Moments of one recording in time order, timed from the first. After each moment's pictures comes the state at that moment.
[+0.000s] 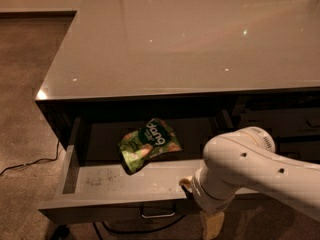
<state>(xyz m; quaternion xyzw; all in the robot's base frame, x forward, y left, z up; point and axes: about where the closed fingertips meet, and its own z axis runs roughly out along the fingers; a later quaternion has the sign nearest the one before) 0.349 -0.099 0.634 -0.81 0.57 0.07 0.08</state>
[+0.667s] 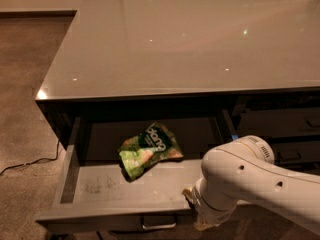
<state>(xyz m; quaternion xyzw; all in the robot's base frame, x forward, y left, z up) 0.324 -0.108 0.620 -0.81 0.58 0.07 0.05</state>
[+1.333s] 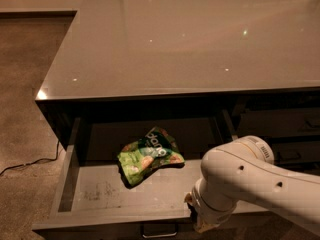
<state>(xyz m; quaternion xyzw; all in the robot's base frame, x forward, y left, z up) 0.325 -0.106 0.623 -0.81 0.58 0.07 0.05</state>
